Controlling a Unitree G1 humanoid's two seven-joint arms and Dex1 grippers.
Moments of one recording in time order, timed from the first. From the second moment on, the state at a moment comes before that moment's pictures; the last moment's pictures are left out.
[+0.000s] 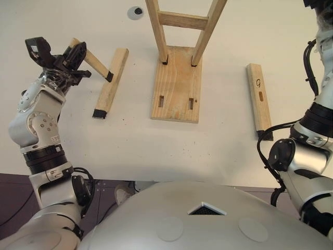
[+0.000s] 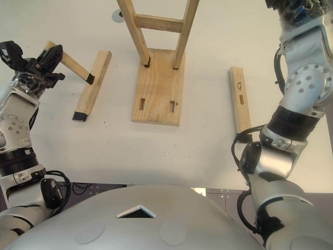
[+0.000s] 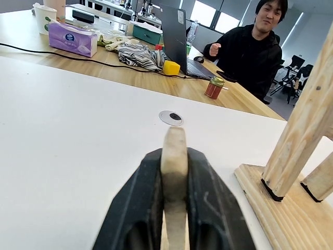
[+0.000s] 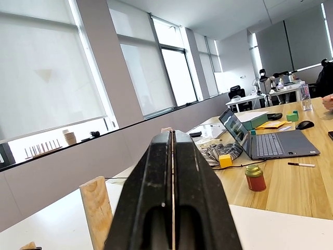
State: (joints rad) left arm -0.12 0.46 0.38 -0.03 -0.61 0.57 -0.45; right arm -0.53 -0.37 -0.35 -0.11 0.78 0.55 0.40
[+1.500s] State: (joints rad) left arm 0.03 0.67 0.12 -0.19 -0.32 0.69 -0.57; right arm -0.47 -0.37 -0.28 -0.15 0.66 0.55 0.42
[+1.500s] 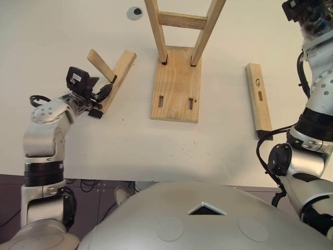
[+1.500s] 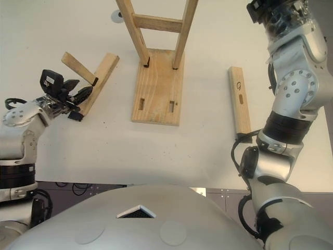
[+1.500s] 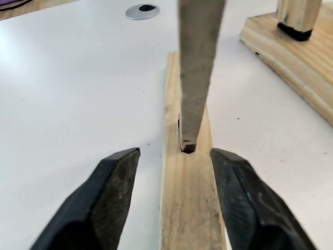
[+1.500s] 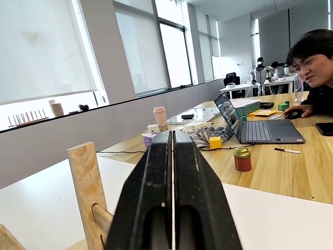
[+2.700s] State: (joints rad) left arm -0.33 0.47 0.38 -0.30 -1.31 1.01 -0.59; right arm -0.81 -0.42 -0.36 0.12 1.13 0.95 0.69
